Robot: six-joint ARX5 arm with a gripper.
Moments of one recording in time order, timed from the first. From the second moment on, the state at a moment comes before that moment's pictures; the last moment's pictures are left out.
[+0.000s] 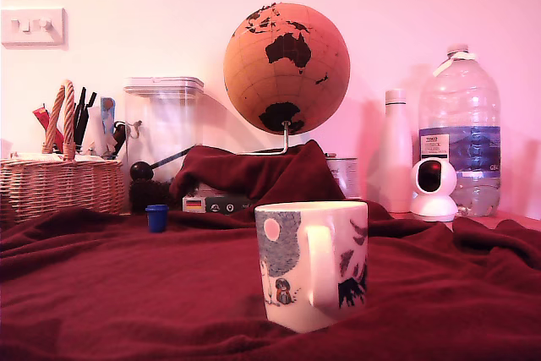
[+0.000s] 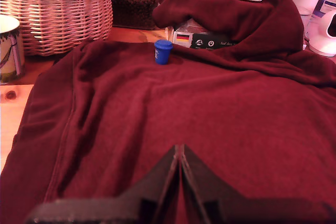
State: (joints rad) arm -0.17 0.07 0.01 -0.17 0.10 -0.21
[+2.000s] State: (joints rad) arm -0.31 0.78 0.06 0.68 0.06 -0.24
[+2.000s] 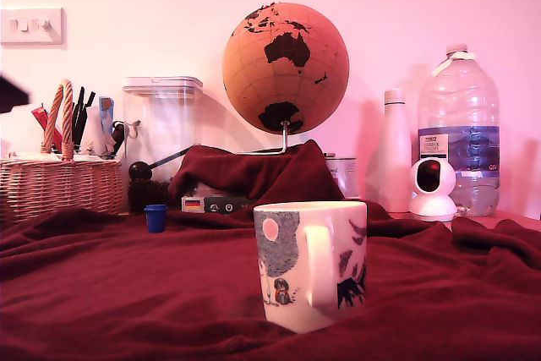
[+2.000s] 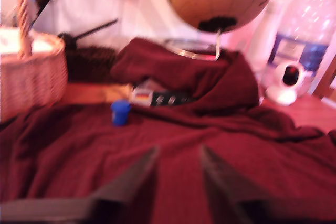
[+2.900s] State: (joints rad) arm -0.31 1.33 0.14 1.07 0.02 -0.24
